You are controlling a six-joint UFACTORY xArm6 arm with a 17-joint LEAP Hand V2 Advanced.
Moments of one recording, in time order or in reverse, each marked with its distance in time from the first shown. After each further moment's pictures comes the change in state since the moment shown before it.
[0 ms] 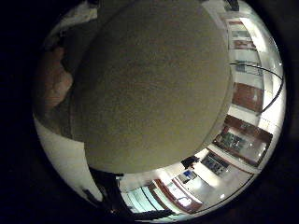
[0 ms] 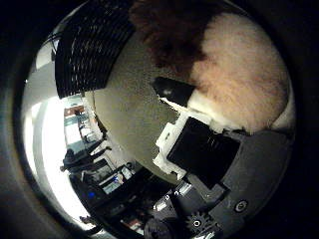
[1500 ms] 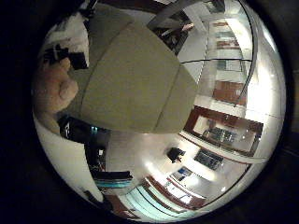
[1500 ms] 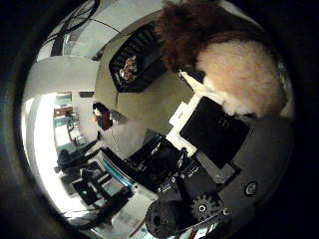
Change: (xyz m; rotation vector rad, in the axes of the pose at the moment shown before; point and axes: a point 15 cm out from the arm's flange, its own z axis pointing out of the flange) arm 0.014 0.086 -0.322 -0.003 0.130 0.011
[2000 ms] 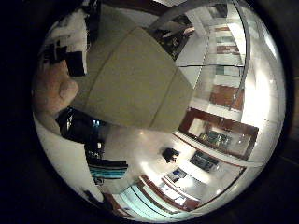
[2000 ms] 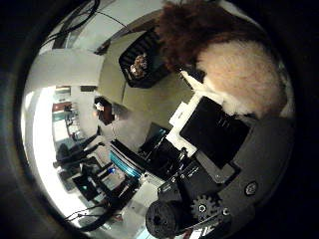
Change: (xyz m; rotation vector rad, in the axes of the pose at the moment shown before) arm -0.029 -0.005 -0.058 0.027 0.024 -0.053
